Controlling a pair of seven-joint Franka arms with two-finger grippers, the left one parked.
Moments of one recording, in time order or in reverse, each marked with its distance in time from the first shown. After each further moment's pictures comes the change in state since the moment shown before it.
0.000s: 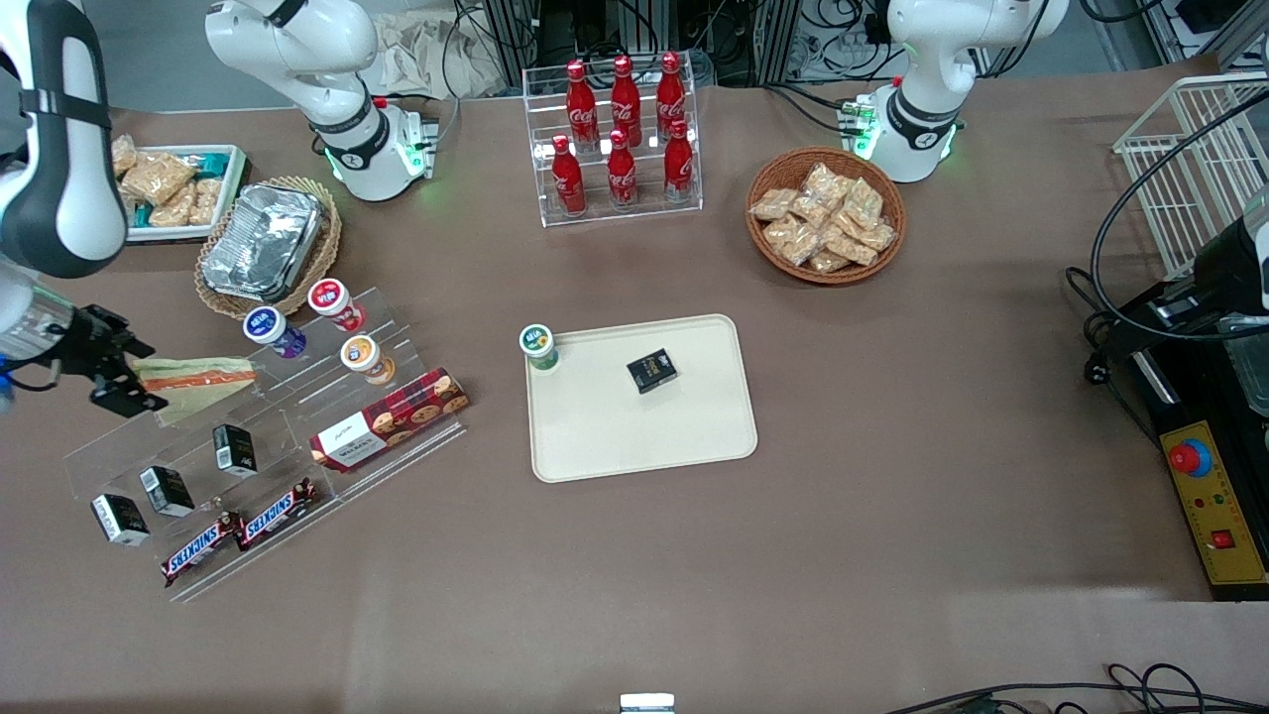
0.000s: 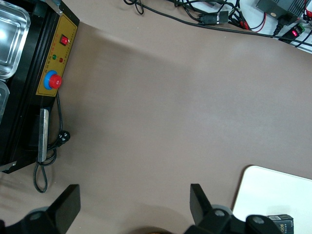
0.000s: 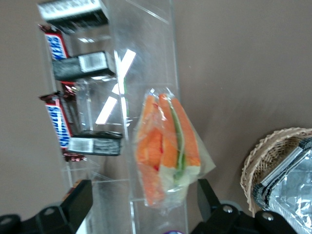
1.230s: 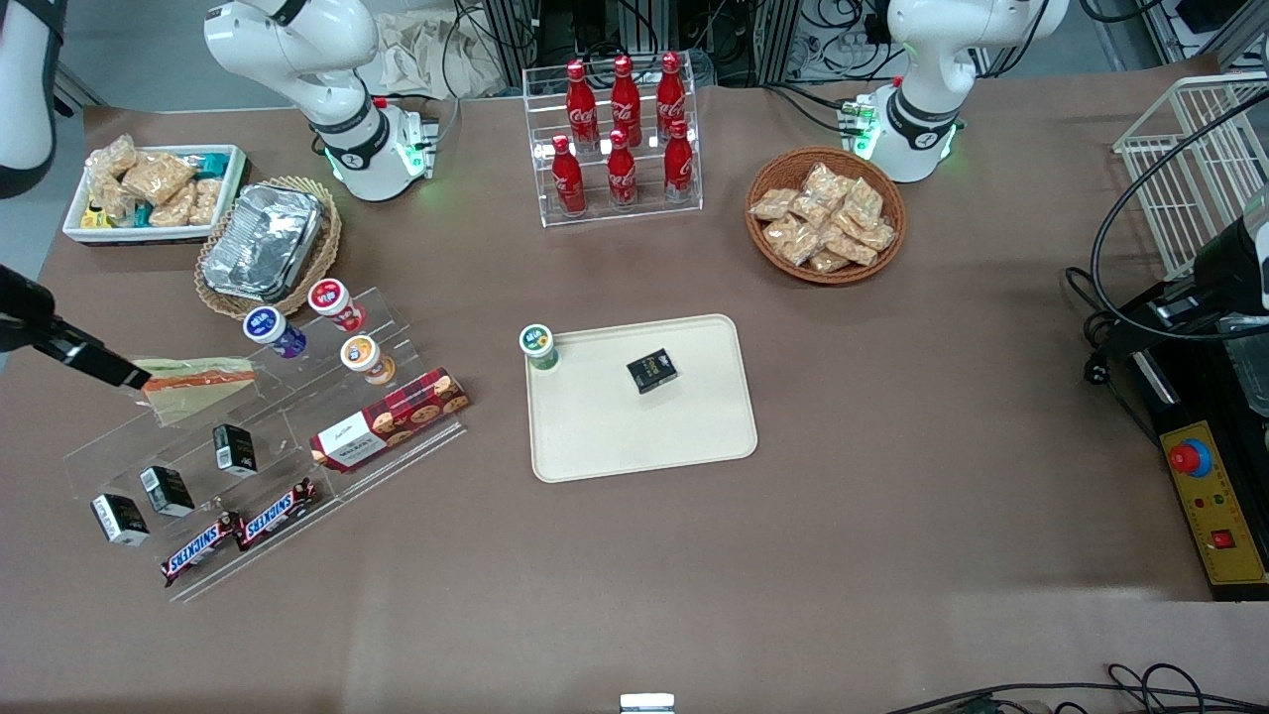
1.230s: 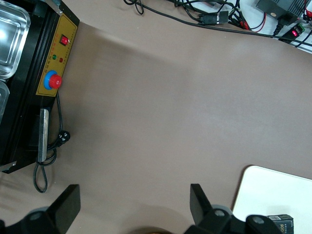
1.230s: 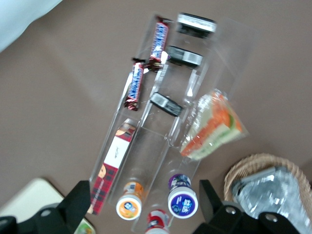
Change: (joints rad) arm 0.110 0.000 0.022 0.432 0.009 -0.412 -0.255
